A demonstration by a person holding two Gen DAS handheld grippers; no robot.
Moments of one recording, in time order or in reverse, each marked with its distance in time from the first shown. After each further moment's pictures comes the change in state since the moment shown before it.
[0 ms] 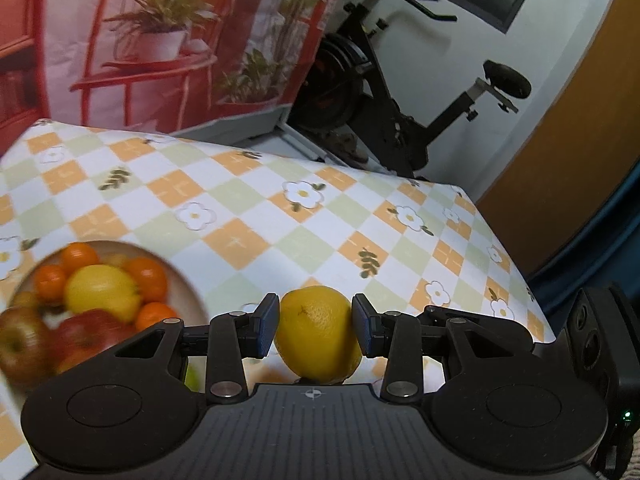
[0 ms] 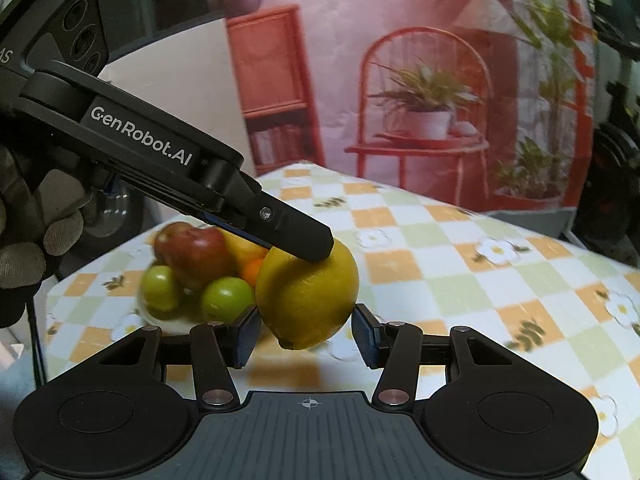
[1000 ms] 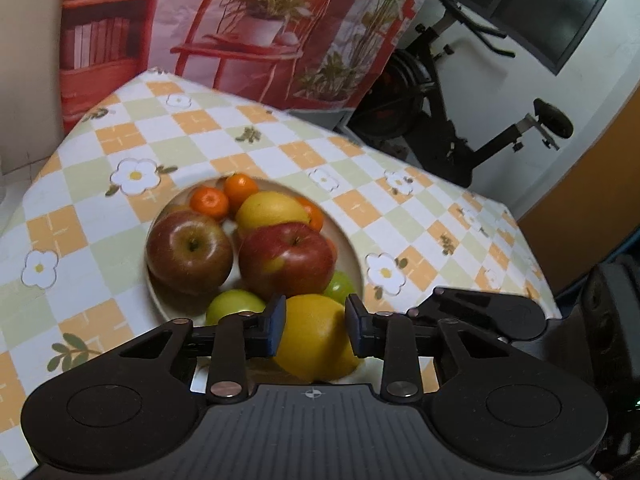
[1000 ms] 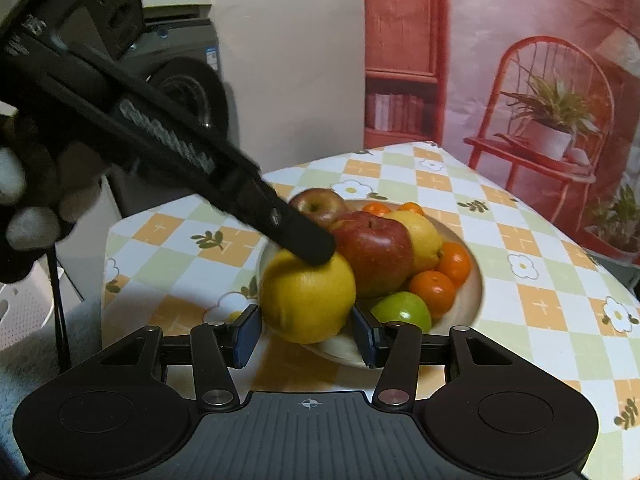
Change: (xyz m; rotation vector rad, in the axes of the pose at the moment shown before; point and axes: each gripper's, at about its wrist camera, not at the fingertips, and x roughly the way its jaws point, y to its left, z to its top) left arm -0.055 0.095 -0.050 -0.157 -0.012 0.062; right arm 0.062 0.116 0.016 -0.248 0.144 0.160
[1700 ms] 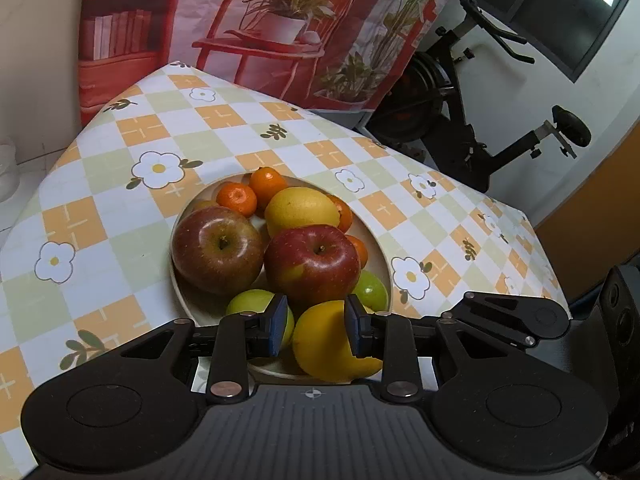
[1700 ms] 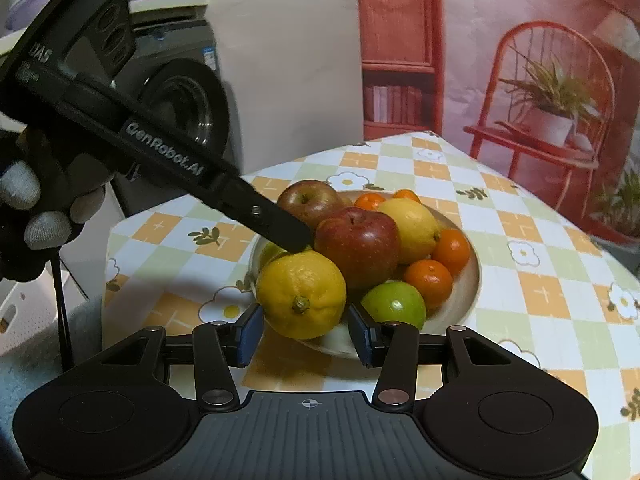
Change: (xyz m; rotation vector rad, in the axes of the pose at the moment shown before) left arm 0.002 0.015 0.000 -0.032 -0.003 0.044; right arm 0.000 -0.017 -0.005 0.047 0.015 0.024
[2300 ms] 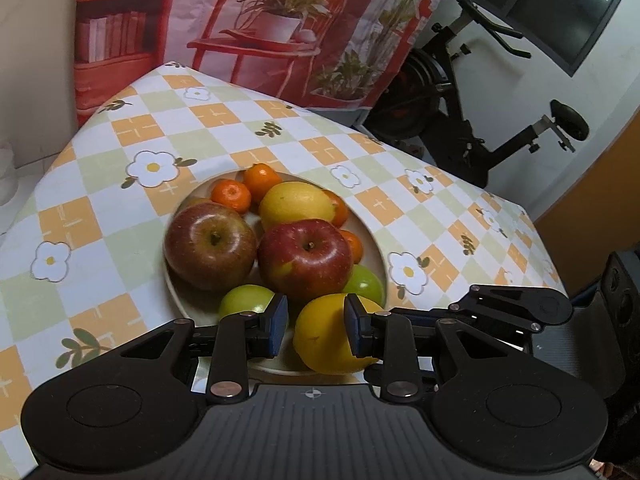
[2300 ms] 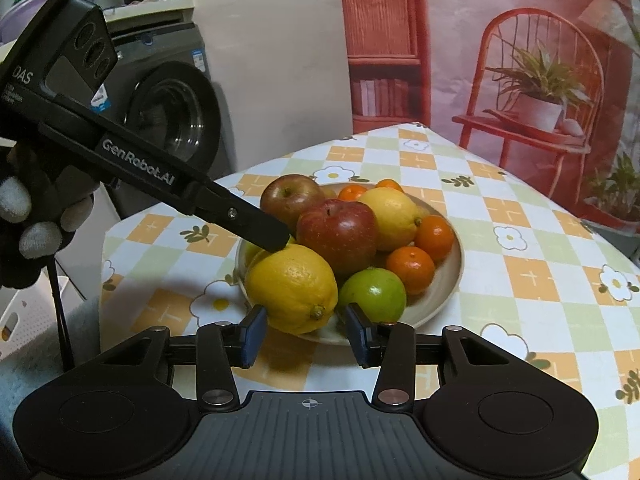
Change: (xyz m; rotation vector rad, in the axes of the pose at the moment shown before) left arm 0.002 -0.003 -0.002 0.013 0.001 0.007; right arm -0.005 -0.010 -0.001 0.032 0.011 -0.003
